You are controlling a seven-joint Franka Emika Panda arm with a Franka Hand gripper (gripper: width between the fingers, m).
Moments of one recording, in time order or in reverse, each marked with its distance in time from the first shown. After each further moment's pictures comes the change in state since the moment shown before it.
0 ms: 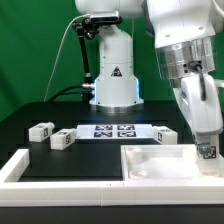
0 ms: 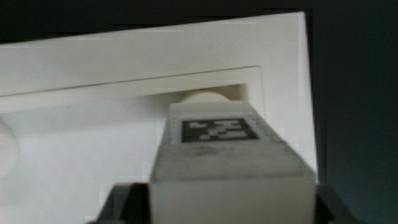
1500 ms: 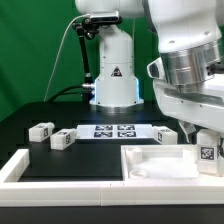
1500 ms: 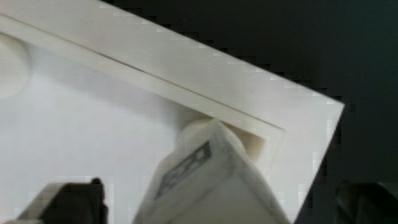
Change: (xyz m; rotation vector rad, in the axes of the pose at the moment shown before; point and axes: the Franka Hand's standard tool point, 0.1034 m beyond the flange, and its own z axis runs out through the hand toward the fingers) arm -0.012 -0.002 0.004 -0.129 -0.063 -0.743
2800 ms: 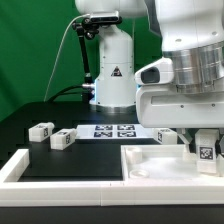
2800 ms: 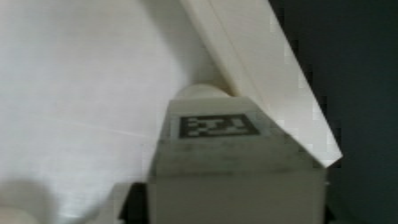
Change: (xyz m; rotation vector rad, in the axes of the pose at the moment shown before) arm 0.010 -0.001 0.000 -0.015 0.064 -0.484
